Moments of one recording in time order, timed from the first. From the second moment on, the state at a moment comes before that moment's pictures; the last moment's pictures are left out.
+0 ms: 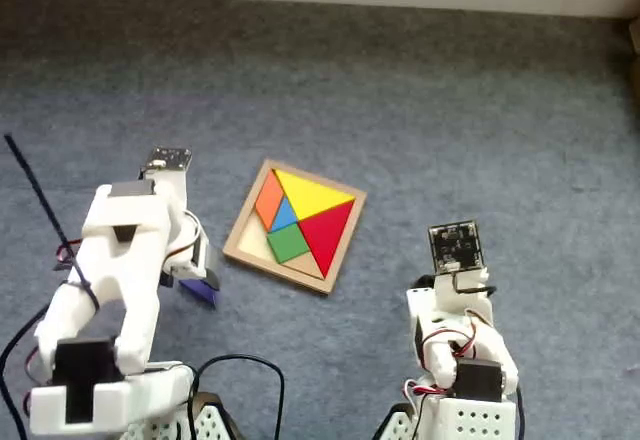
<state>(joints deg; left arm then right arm) -10.9 -8.0 43.7 69.1 2.0 -1.3 -104.1 96.0 62.3 16.7</state>
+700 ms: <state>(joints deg) -7.7 -3.7 42.2 65.5 4.5 -1.3 -104.1 96.0 62.3 16.7</state>
